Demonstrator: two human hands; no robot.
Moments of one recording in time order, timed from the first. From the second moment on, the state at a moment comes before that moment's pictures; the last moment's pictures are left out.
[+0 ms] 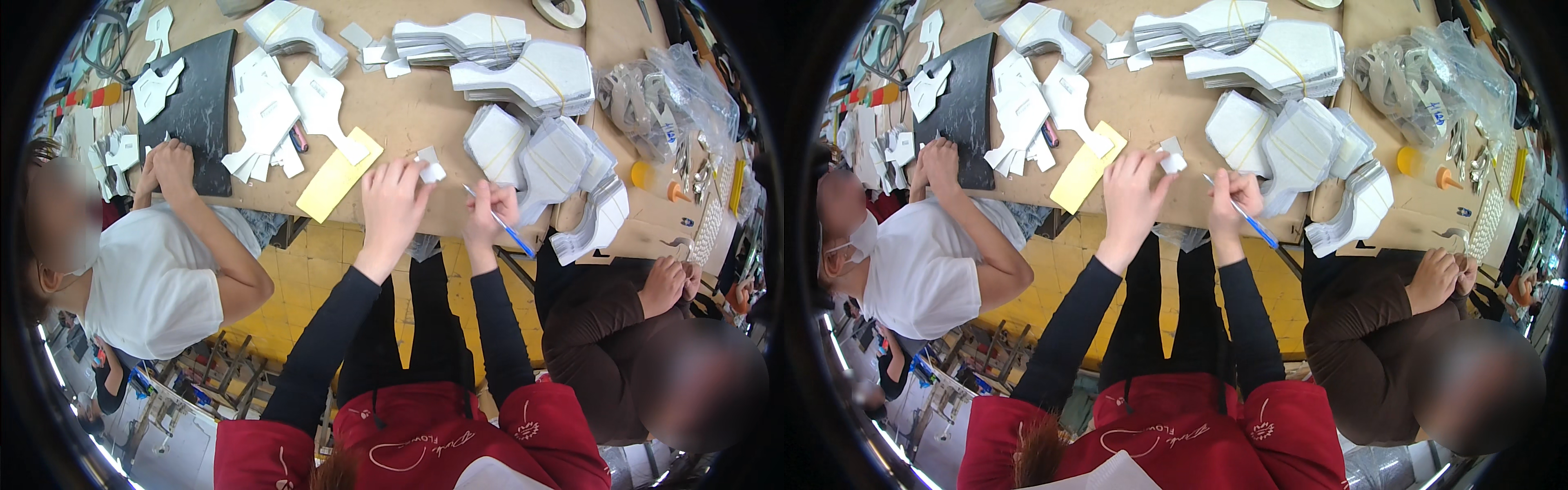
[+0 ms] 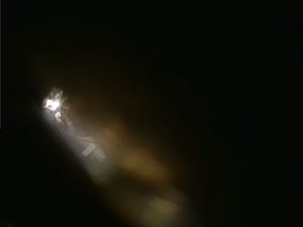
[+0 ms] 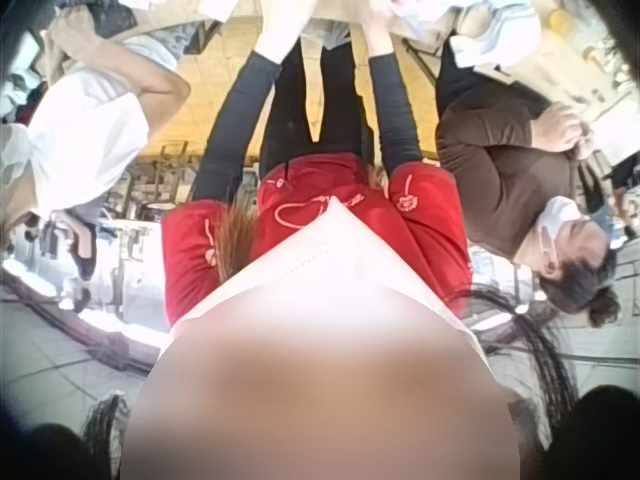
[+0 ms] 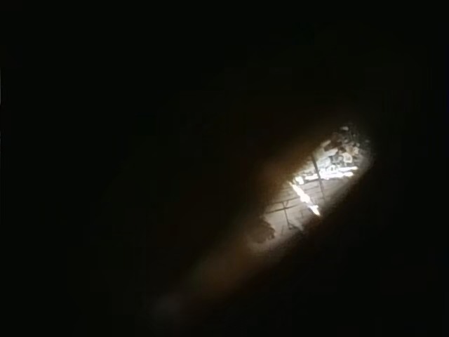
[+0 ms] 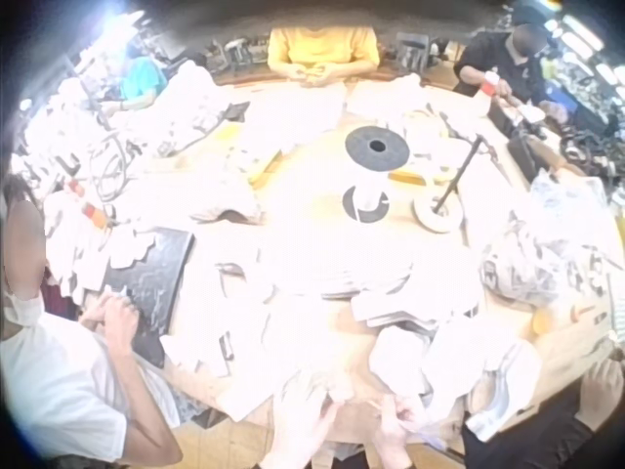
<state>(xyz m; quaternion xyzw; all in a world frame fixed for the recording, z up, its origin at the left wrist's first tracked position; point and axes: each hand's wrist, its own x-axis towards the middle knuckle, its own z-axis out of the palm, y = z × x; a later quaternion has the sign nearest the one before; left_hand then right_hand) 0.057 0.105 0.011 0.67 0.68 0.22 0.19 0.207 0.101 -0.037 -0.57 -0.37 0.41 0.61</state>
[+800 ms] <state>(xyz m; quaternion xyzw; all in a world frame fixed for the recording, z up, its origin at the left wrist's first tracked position) 0.065 0.065 0.000 0.61 0.71 0.23 0.27 0.191 0.091 -0.042 -0.60 -0.57 0.32 0.45</state>
